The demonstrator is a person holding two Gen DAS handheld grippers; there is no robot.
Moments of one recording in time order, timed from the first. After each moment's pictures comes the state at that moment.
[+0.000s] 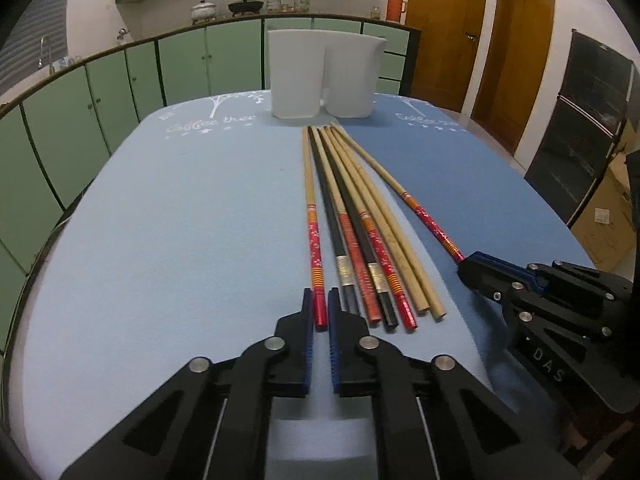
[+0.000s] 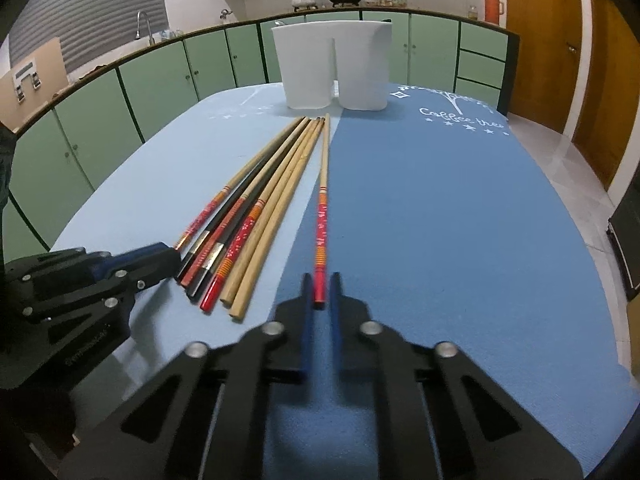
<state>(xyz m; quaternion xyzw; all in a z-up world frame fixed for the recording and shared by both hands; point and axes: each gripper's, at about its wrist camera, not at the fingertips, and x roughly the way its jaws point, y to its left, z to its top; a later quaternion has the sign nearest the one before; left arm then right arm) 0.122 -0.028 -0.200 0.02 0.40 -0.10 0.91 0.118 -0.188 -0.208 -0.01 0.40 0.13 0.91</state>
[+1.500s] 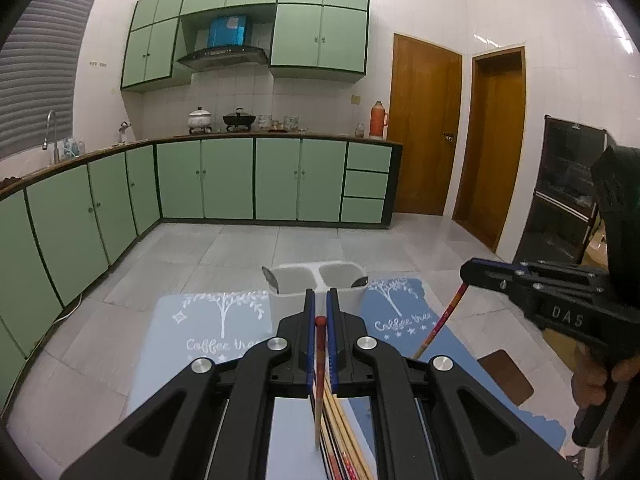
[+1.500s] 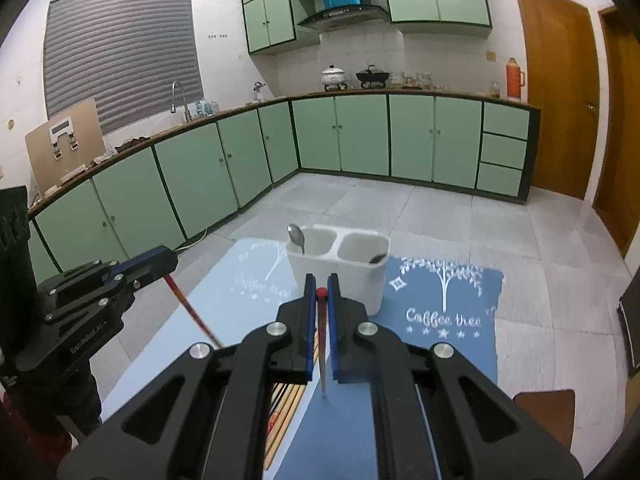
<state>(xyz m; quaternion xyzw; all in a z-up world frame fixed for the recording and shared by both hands) 0.183 -0.019 0.012 0.00 0.21 -0.13 0.97 0.202 -0.224 0.024 0.00 0.28 0.19 0.94</state>
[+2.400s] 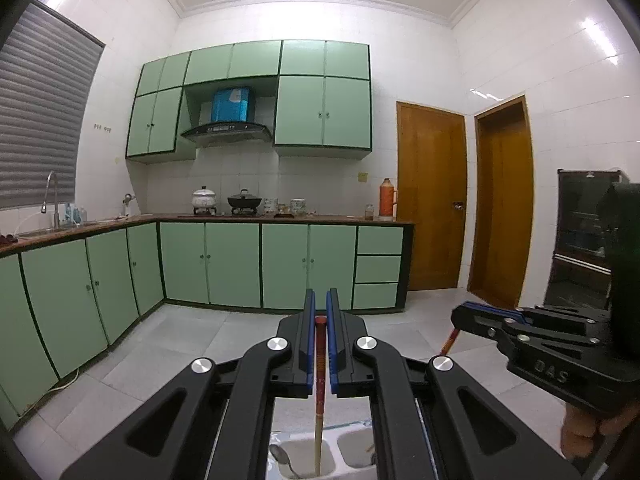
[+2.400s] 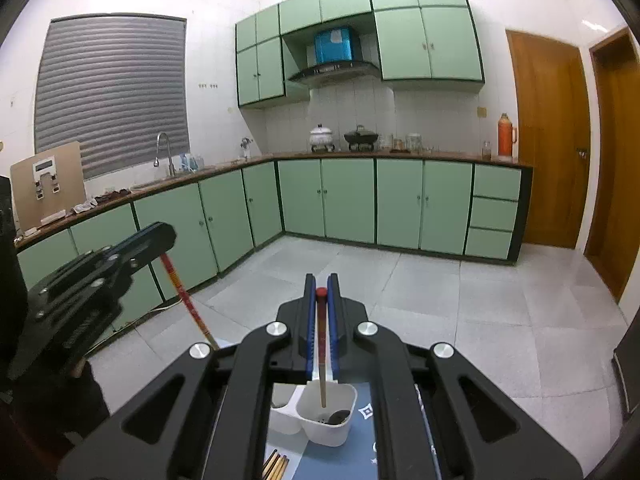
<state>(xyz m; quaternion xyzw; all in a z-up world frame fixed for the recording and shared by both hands) 0.324 -0.044 0.089 0.00 0.07 -0.11 0.99 0.341 -0.231 0.088 0.01 0.19 0.17 0.97</state>
